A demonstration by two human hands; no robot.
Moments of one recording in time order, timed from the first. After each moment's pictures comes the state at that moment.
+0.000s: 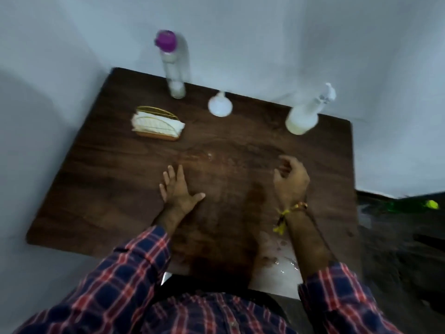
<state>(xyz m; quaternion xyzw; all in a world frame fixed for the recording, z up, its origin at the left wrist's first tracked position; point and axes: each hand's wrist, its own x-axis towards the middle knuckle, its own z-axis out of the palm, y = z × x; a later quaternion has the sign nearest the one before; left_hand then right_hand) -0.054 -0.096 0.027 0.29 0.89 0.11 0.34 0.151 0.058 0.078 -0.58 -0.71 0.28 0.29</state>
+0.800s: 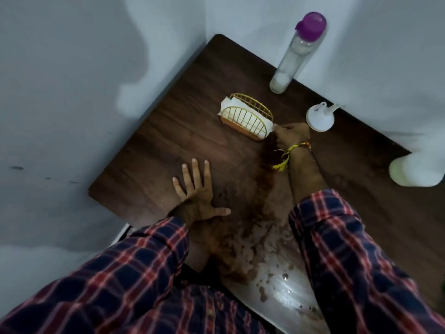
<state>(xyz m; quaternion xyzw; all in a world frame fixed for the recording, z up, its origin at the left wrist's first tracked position) -0.142 -0.179 -0.013 0.26 0.87 0.01 0.42 -0.132 0.106 -0.013 -0.56 -0.66 0.50 0.03</state>
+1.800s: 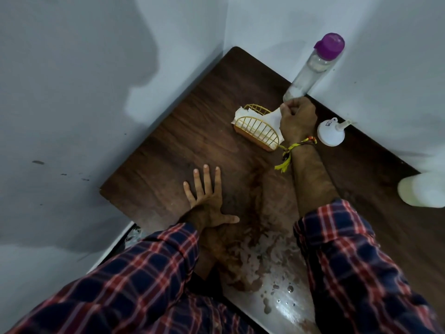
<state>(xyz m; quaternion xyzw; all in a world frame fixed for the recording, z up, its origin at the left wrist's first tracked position) -0.143 -0.179 -0.010 0.26 0.86 0.01 0.43 -0.186 0.057 0.080 -0.46 -0.78 0.38 0.18</state>
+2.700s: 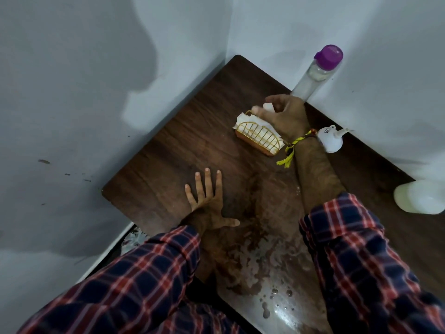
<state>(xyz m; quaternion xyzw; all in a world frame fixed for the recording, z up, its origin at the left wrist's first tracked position) -0.142 -0.183 -0.014 0.26 0.87 0.03 0.41 -0.201 0.055 0.097 -0.32 -0.83 0.45 0.06</state>
